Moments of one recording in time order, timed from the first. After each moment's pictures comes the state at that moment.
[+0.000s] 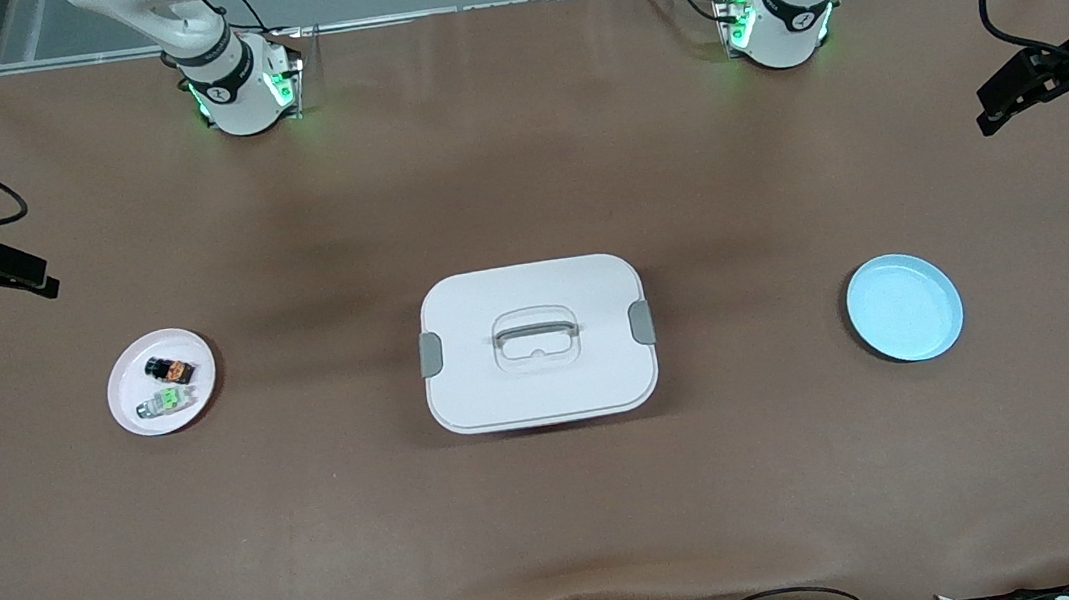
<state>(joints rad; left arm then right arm) 0.04 -0.02 -0.12 -1.50 0.03 1.47 -0.16 0.01 0.00 -0.09 -1.66 0.03 1.63 -0.01</state>
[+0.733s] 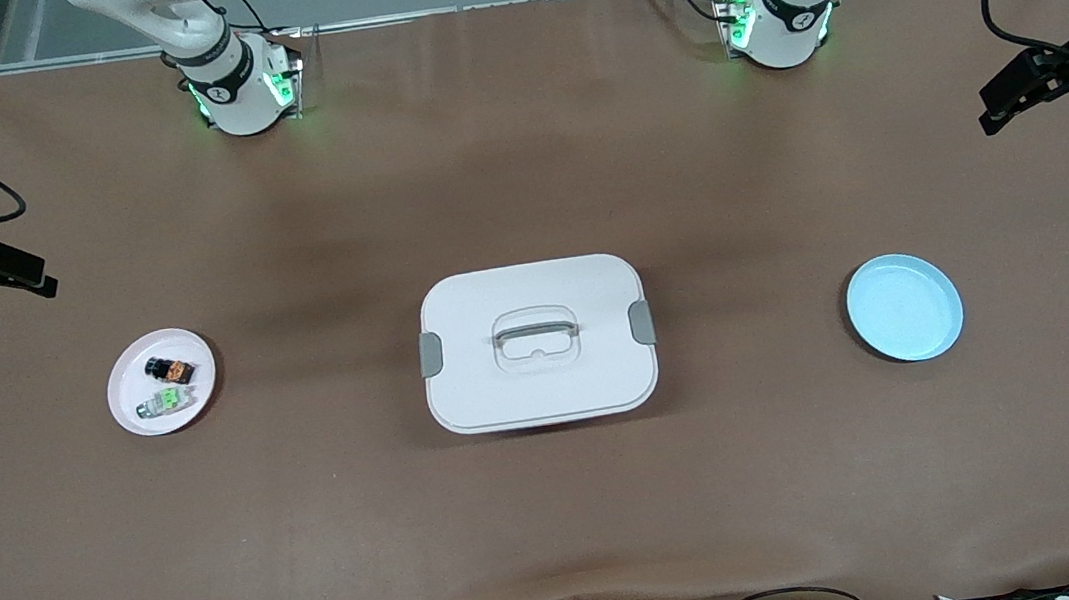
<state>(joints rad) 0.05 -0.02 -0.11 -1.50 0.03 1.46 -0.16 0.01 0.00 -0.09 -1.66 0.03 1.63 -0.01</state>
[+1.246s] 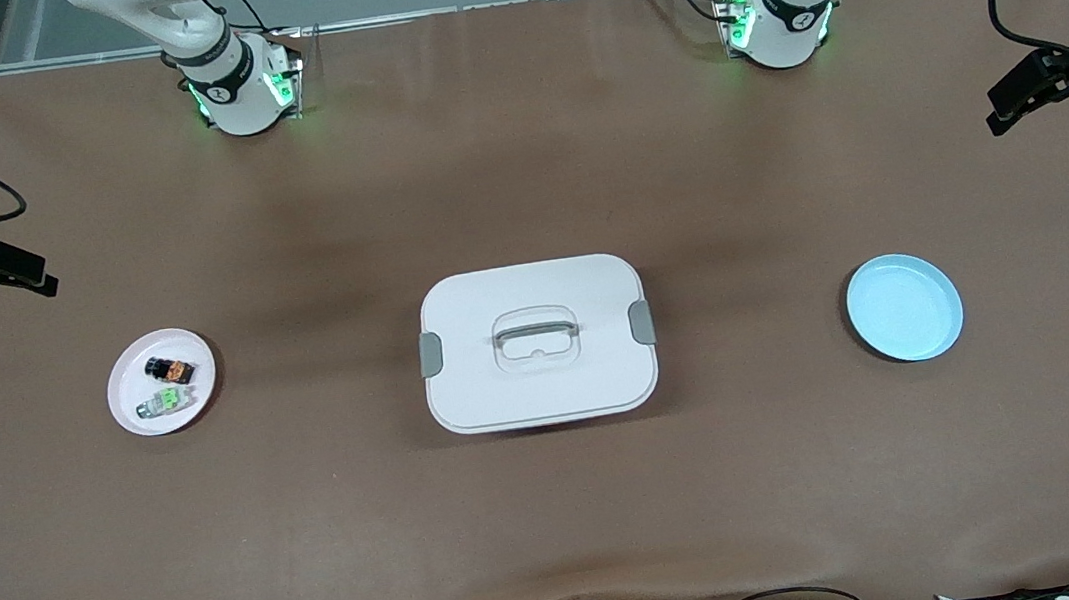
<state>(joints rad) 0.05 -0.02 -0.10 -1.50 0.03 1.46 -0.16 0.01 0.00 -0.09 -1.65 0.03 1.62 -0.01</state>
